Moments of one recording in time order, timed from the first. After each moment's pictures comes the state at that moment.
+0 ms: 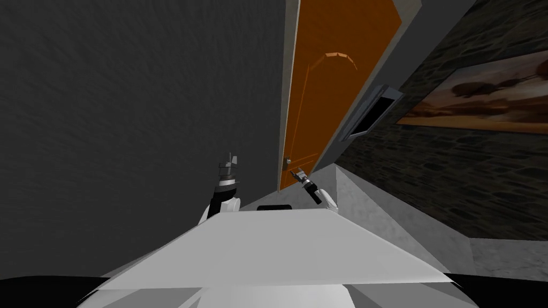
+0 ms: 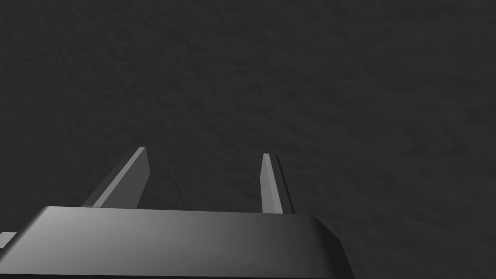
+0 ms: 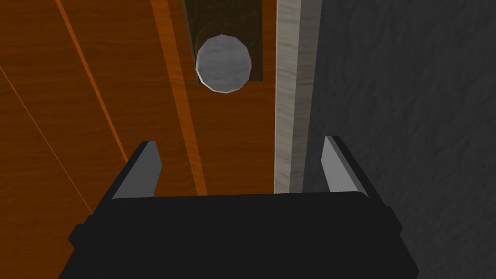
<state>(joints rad) 0.15 -0.18 -0.12 -1.39 0.93 -0.65 0.50</state>
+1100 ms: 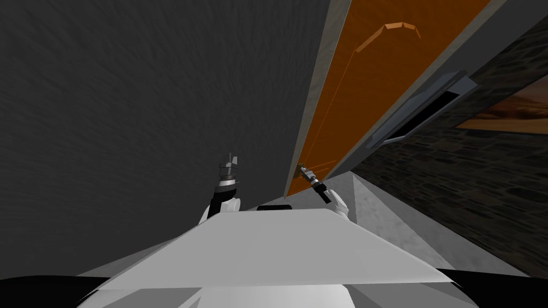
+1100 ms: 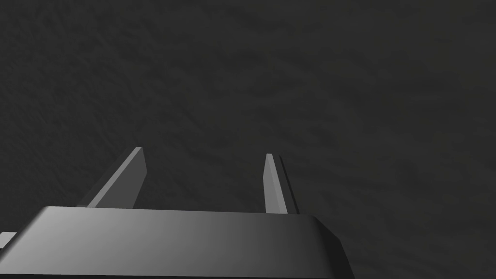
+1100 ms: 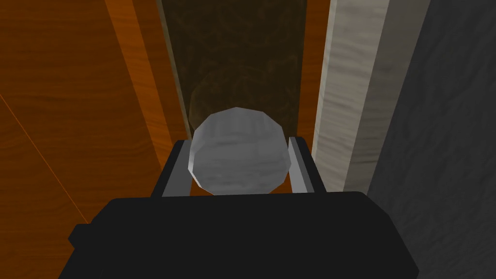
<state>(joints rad) 0.10 -0.26 -0.25 -1.25 0.85 -0.72 0.51</state>
